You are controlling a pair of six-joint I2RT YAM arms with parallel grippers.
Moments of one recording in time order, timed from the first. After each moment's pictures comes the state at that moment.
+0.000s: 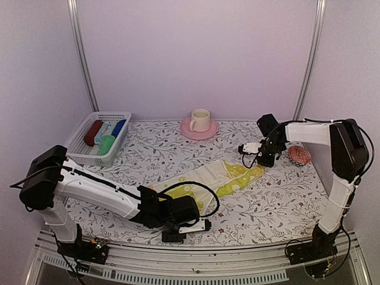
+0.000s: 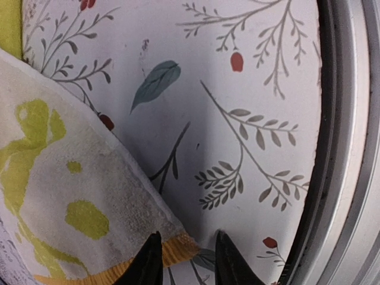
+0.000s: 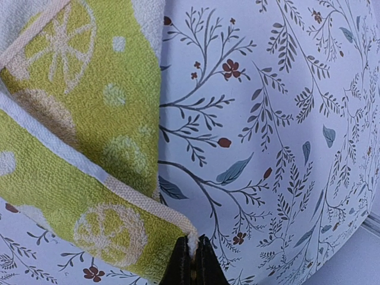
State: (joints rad) left arm -1.35 1.77 1.00 -0.47 -0.19 0.25; right arm 0.36 1.87 1.28 -0.61 0.08 -0.93
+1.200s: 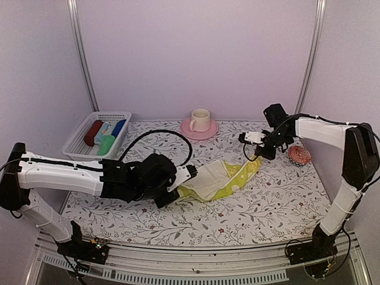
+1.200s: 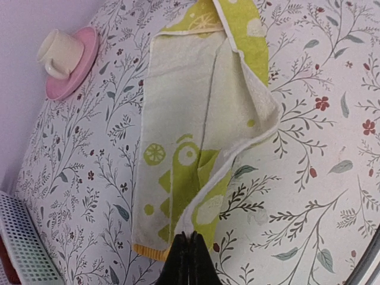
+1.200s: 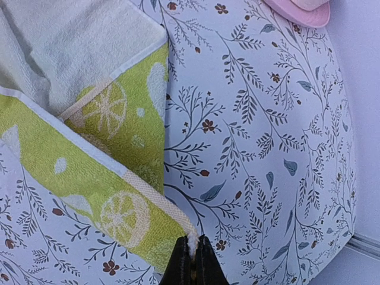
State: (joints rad) left arm -1.18 1.47 0.98 -0.38 -0.41 0.14; right arm 0.36 1.74 1.29 -0.62 -0.09 -0.93
